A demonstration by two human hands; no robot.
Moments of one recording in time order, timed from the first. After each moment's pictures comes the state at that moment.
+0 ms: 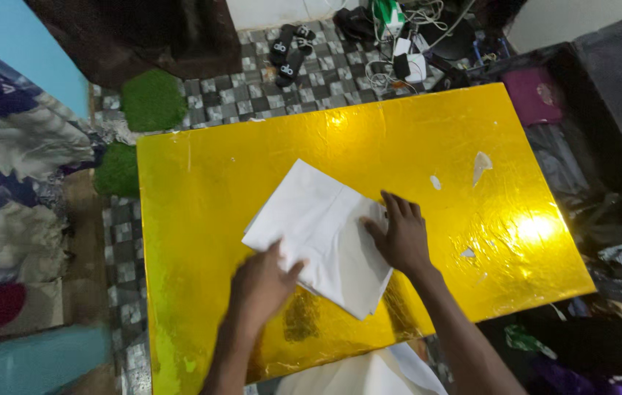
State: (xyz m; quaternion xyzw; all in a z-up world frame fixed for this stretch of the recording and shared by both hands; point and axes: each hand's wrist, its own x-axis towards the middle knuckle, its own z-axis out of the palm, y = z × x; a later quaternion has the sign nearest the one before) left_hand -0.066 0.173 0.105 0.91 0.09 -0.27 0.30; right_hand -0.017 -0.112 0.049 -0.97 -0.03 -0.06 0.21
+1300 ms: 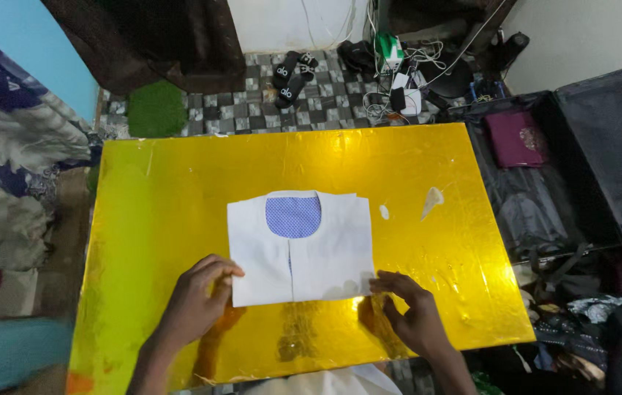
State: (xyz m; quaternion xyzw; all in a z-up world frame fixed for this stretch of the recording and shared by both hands) left_hand -0.087 0.137 0.139 0.90 0.02 -0.11 0.42; right_hand -0.090 -0.257 0.097 -0.89 -0.11 0.05 0.44
